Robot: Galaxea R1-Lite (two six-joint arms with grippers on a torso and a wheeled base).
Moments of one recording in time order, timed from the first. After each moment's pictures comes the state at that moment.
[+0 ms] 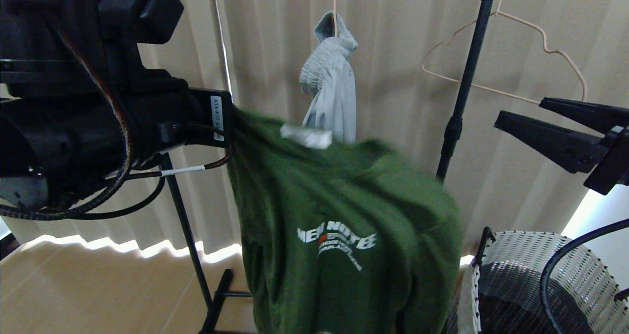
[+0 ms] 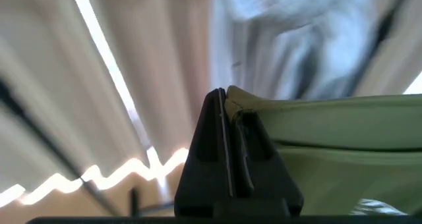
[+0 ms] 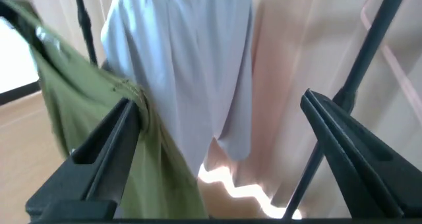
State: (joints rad) left arm -0.68 1.47 -1.17 -0.11 0.51 -0.01; right arm 0.43 1.15 -0.74 -0.47 0.07 0.04
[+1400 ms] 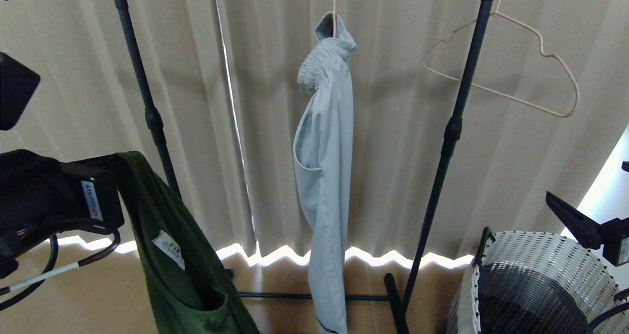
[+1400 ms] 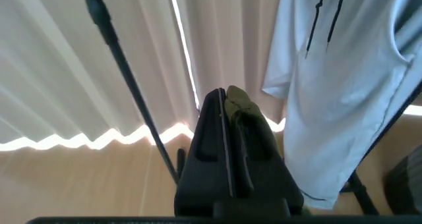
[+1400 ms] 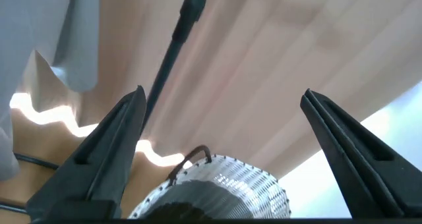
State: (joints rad) left arm -0.64 1.12 -0.78 -0.14 0.51 0.02; right arm 0.24 1.04 -0.39 -0.57 -0.26 -0.41
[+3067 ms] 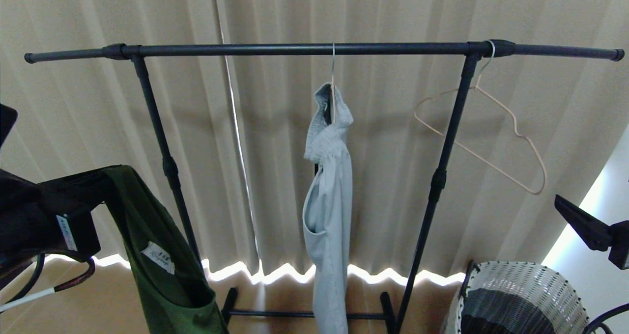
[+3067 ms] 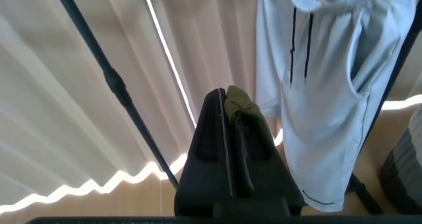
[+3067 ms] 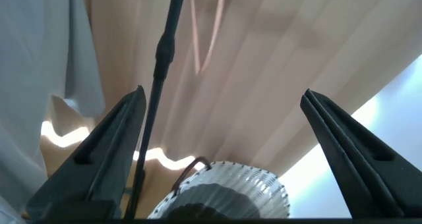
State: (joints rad) left arm -0.45 1.04 -0.62 -0.30 0.23 0.18; right arm 0.16 1.02 -0.37 -0.54 -0.21 -0.26
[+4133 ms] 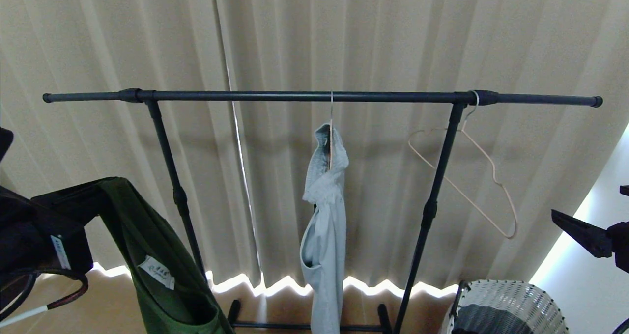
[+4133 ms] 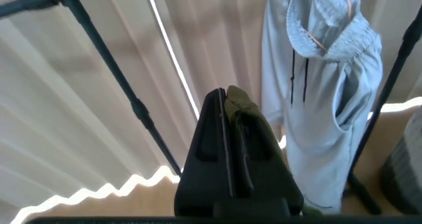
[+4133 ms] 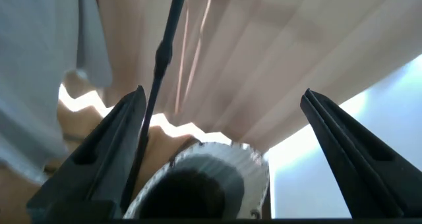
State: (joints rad) left arm -0.45 1.01 -0.56 -0.32 0.23 0.22; right arm 0.16 1.04 -0.61 -0.07 -0.21 -0.25
